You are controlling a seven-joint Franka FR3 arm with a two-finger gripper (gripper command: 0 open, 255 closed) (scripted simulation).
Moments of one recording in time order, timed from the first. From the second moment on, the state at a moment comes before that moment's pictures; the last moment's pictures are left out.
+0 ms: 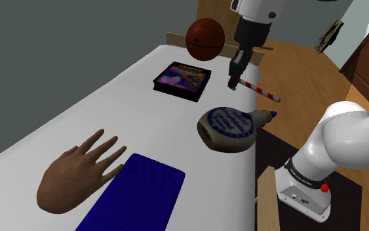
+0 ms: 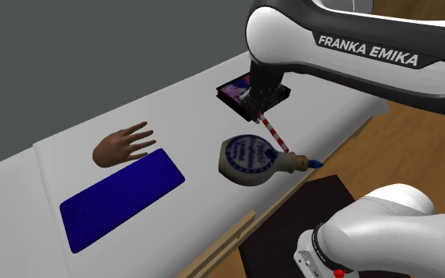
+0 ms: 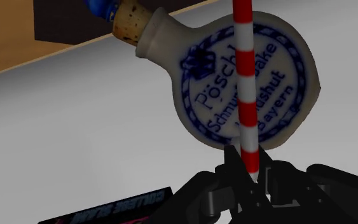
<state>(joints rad) 0.18 -0.67 0.22 -2.34 0.15 1.69 0.13</state>
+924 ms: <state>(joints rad) 0.19 -0.67 0.24 -2.53 0.17 1.88 0.12</state>
